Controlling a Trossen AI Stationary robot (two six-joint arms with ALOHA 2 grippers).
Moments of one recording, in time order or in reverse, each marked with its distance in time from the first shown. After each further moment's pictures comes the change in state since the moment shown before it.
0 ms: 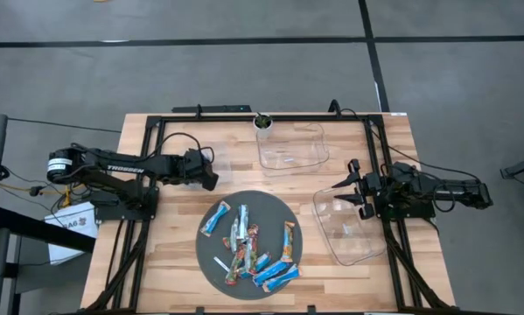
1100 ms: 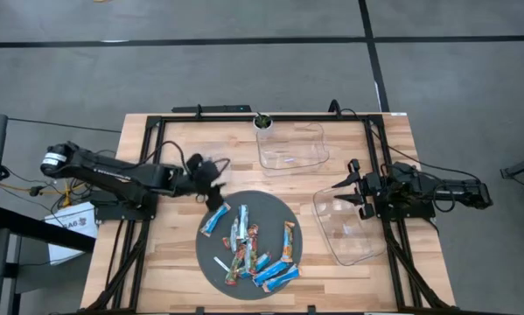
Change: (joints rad) left arm -0.313 -0.087 0.139 0.169 -0.068 0.486; right arm 0.000 0.000 0.000 0.000 0.000 0.000
